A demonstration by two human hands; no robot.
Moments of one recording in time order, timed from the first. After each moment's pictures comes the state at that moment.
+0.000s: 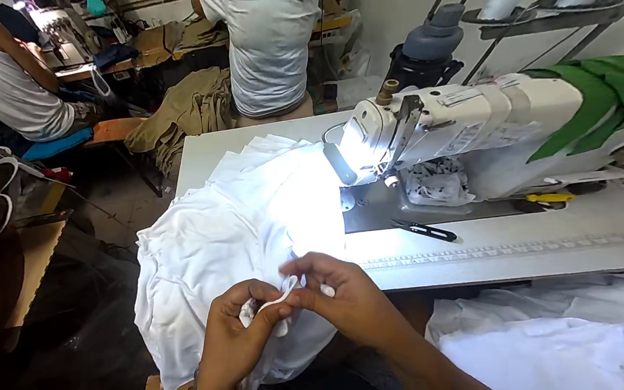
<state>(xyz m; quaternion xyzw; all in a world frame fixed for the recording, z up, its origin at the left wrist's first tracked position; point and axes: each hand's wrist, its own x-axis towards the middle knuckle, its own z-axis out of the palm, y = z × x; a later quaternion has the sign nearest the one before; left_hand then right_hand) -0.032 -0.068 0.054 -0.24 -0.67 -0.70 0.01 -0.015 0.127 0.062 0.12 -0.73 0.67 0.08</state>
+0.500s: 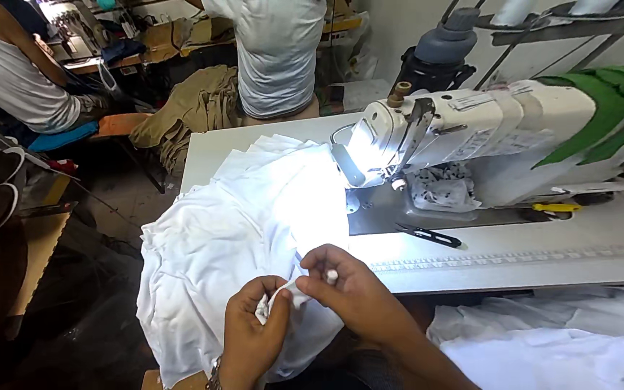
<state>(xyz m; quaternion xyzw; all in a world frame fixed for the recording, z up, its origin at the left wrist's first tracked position) -0.026 -0.048 0.040 -0.18 -0.71 -0.68 0.05 -0.014 0.130 0.061 0.01 -0.73 0.68 0.03</state>
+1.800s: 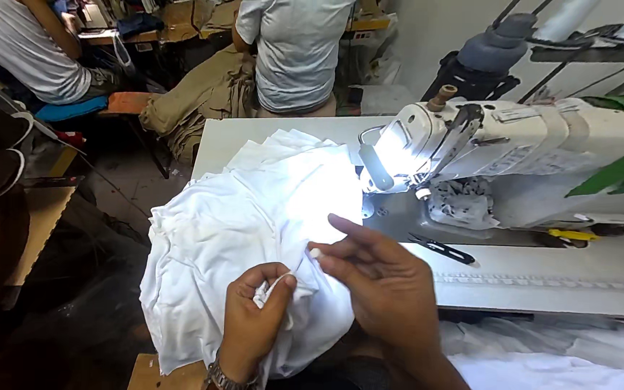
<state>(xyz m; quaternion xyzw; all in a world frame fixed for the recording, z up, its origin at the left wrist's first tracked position) -0.035 -0.053 0.040 -0.12 -0.64 -0.75 0.03 -0.026 0.113 0.079 0.12 -0.69 0.67 0.23</state>
